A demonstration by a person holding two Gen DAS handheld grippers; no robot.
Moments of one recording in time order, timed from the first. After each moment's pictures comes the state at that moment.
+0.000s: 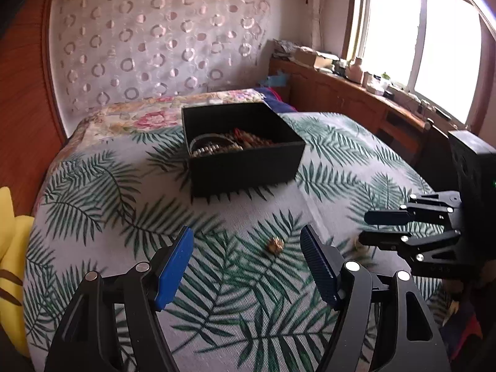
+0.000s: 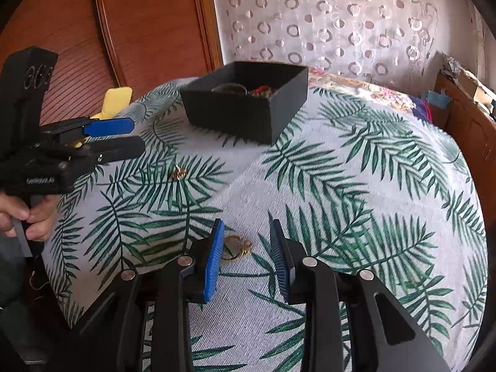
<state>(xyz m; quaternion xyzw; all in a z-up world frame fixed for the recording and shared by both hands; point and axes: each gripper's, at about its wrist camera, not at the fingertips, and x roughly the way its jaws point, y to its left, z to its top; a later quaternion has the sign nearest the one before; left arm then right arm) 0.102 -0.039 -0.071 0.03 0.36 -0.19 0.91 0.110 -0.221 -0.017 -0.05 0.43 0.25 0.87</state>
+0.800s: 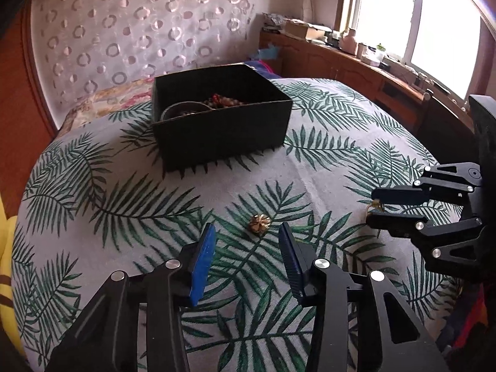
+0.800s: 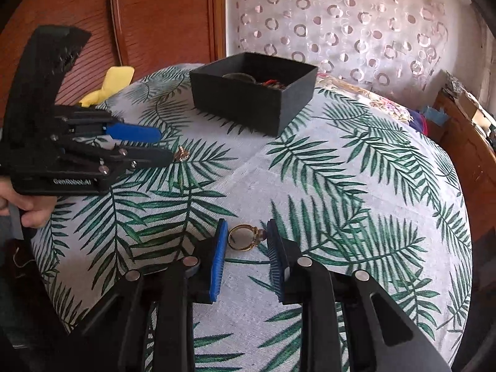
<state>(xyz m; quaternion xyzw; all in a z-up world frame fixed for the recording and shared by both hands) 0.114 -0.068 -0.095 0.07 0.41 -0.21 0.89 0.099 -0.220 -0.015 -0.10 0.42 0.24 0.87</state>
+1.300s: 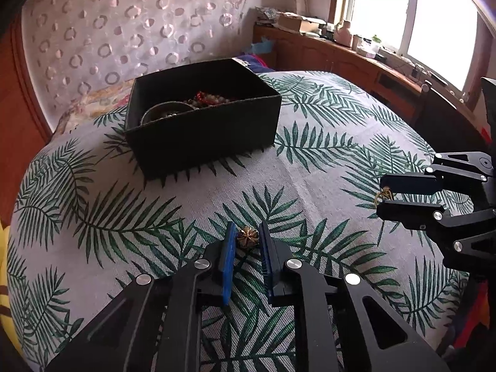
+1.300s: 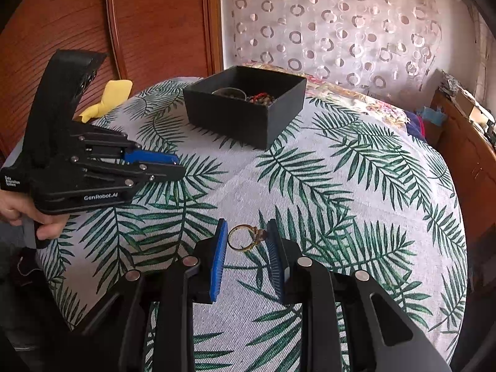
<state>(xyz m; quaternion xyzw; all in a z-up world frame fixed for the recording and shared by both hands) 0.123 -0.082 -0.099 0.08 0.42 -0.21 0.88 0.103 -0.225 -0.003 -0.09 0.40 0.24 0.88</state>
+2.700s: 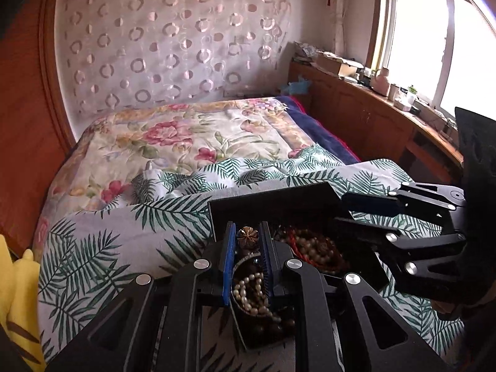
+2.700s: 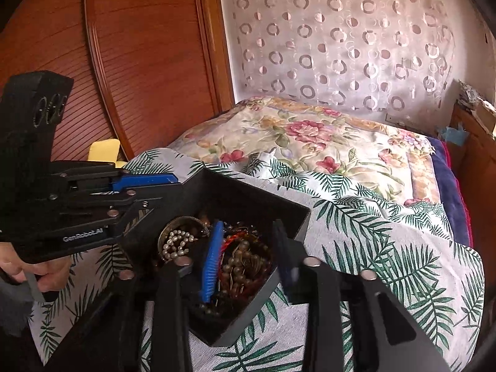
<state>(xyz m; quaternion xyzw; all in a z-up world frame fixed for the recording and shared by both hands) 0.256 -0.052 -0.038 0.03 0.36 -0.15 0.92 0.282 -0.191 0.031 -0.03 0.35 0.28 0.89</state>
